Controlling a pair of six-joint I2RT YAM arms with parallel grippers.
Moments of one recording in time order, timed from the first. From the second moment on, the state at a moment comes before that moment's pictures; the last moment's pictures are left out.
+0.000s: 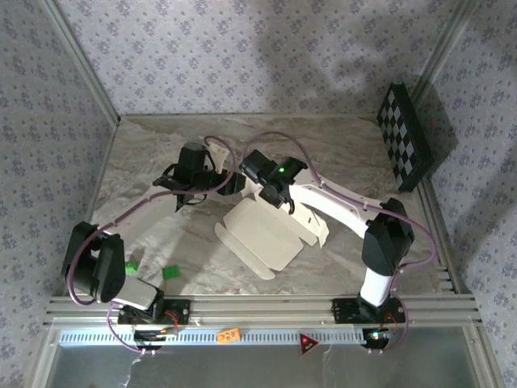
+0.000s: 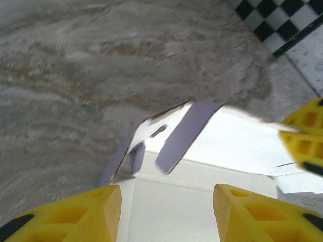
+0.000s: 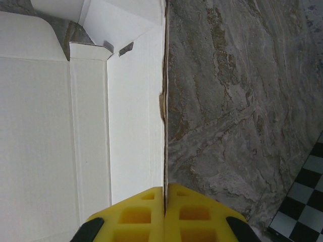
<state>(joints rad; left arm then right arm) -0.46 1.45 0.99 -0.14 0.47 -0.20 0.86 1.77 1.57 -1.03 0.51 -0.13</state>
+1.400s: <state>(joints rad) -0.53 1.63 1.05 -0.14 0.47 -0.10 0.75 1.56 1.57 -1.01 0.12 0.00</state>
